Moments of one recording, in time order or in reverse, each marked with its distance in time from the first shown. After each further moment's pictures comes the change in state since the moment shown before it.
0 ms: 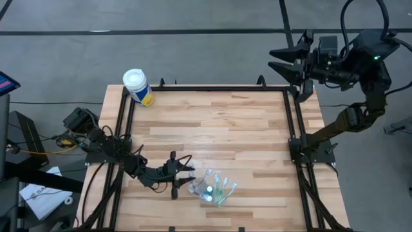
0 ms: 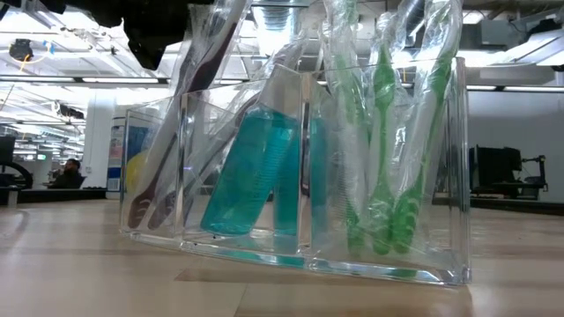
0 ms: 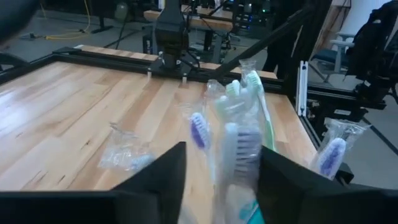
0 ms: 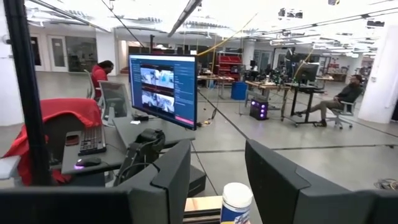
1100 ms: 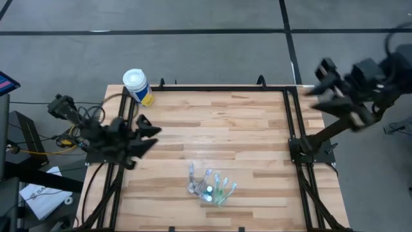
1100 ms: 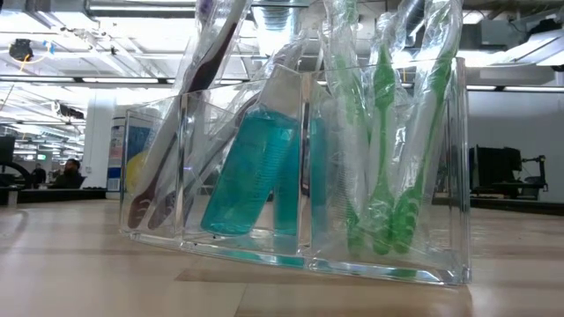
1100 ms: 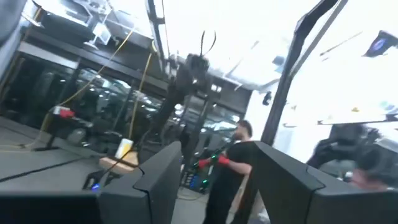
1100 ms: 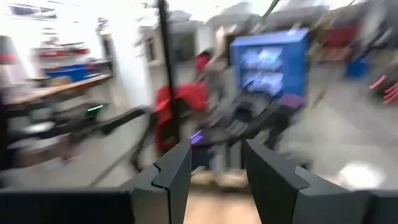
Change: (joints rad) left arm 0.034 -0.561 0.152 0.123 0.106 0.242; right arm 0.364 -0.135 -0.001 -0.189 -0.037 0.137
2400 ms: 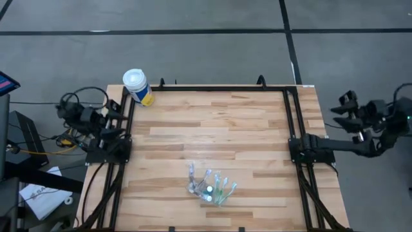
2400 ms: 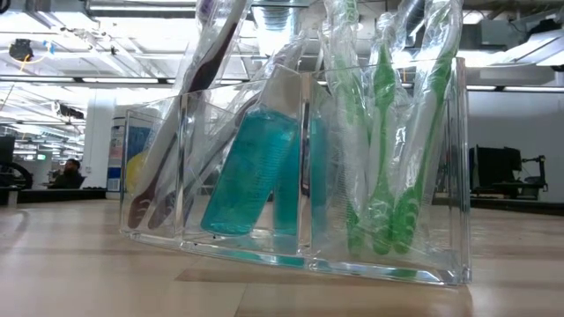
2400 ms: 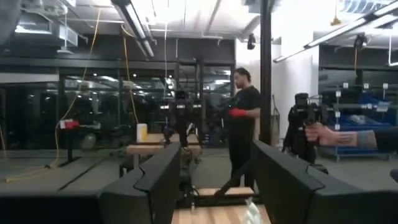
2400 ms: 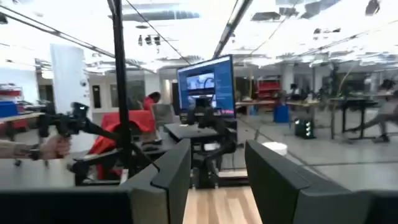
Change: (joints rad) left arm -0.061 -0.937 -0.222 -0.914 0.069 0.246; right arm -0.408 -1.219 -1.247 0.209 -0.173 -0.004
